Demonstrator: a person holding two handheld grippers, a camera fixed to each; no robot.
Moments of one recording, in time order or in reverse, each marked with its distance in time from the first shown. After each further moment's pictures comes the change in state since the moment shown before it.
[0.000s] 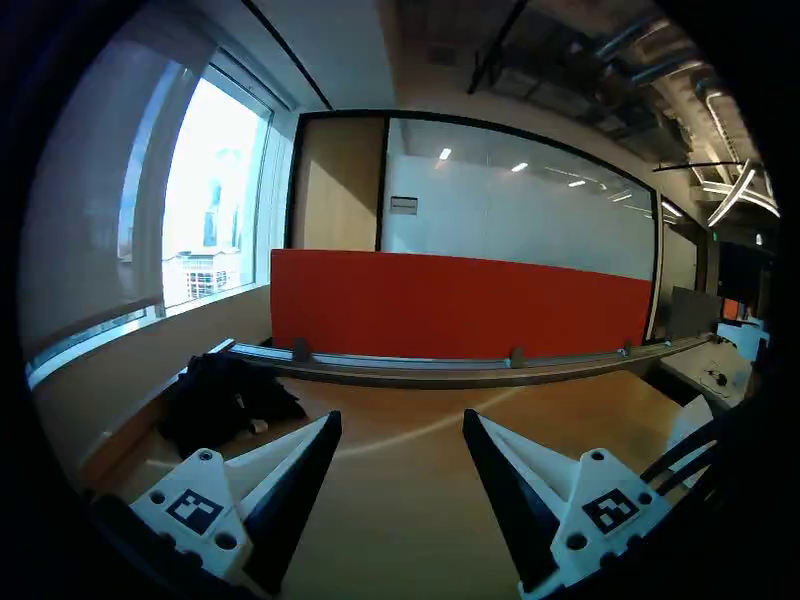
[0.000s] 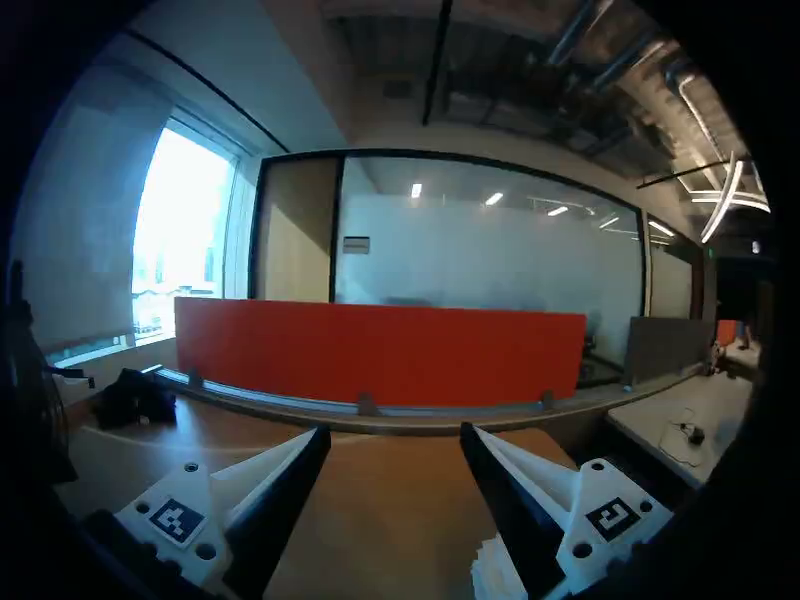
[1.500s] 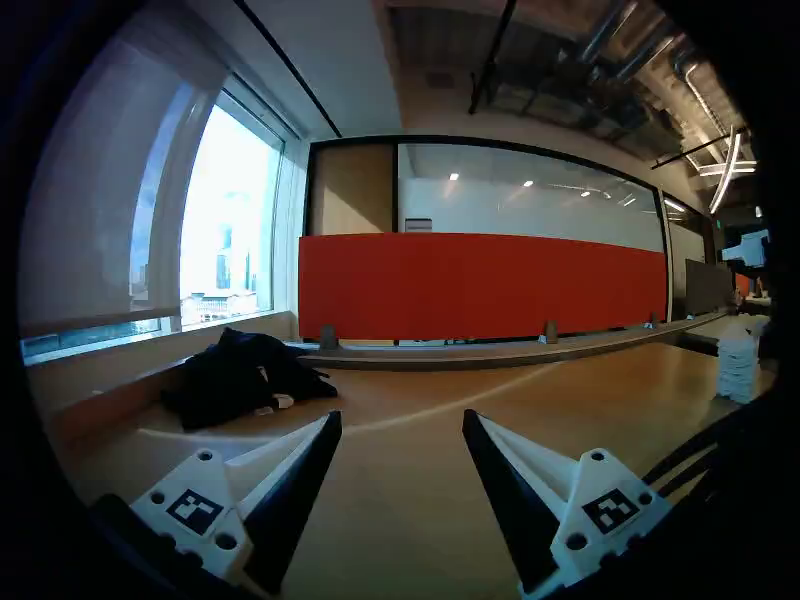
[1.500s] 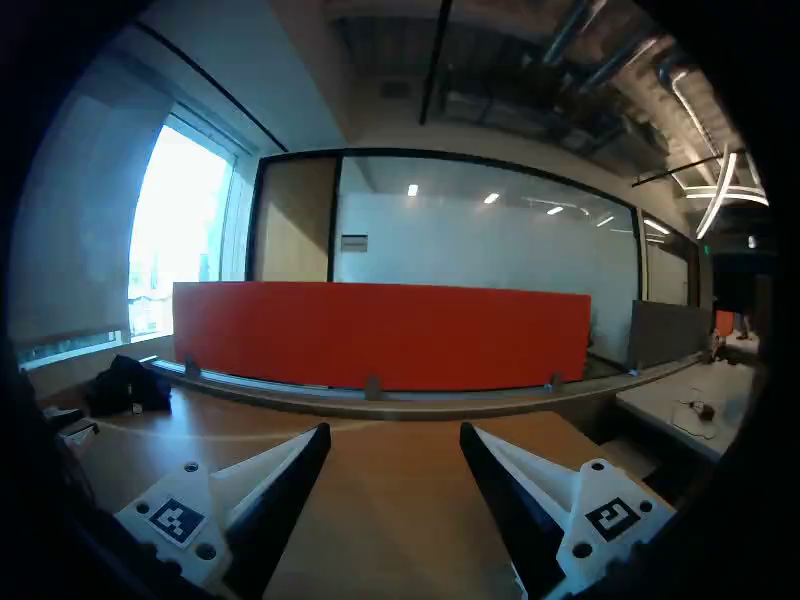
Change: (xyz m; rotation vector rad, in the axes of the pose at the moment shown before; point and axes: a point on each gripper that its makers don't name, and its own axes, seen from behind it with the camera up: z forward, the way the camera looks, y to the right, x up) left arm -0.140 -0.063 0.021 0.055 0.142 0.053; right arm -0.074 -0.035 0.018 -0.013 0.020 -0.007
